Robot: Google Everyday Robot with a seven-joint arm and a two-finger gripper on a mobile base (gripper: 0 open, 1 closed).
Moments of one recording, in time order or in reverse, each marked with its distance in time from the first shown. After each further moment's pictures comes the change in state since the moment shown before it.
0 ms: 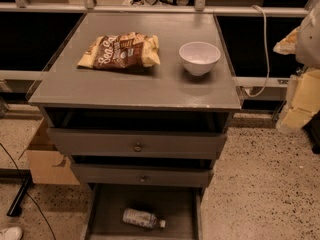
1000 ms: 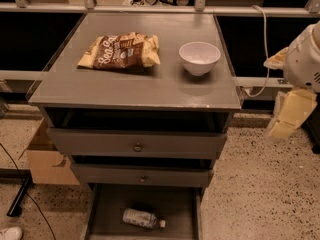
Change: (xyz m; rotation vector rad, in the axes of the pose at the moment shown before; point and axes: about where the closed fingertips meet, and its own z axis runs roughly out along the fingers) arm 0.005 -0.001 0.043 -0.009 -0.058 0.000
